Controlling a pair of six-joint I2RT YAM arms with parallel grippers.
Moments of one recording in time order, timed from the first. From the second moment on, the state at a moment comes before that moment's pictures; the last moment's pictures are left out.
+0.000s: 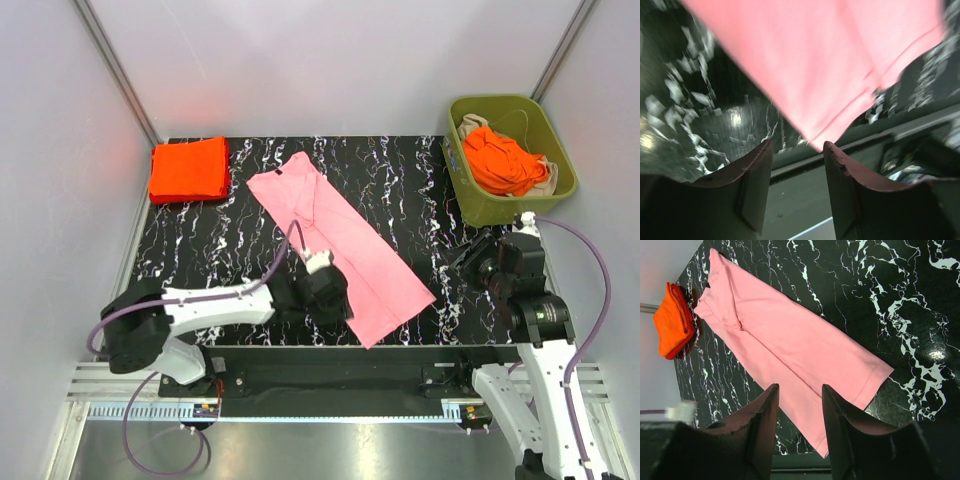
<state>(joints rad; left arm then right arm) -1.15 1.46 0.85 -0.36 -0.14 -1.20 0.10 0.62 0.88 -0.83 -0.03 0.77</state>
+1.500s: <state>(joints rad) -0.30 2.56 2.22 -0.53 0.13 -0.79 0.10 0.79 0.86 -0.67 -0.07 0.75</state>
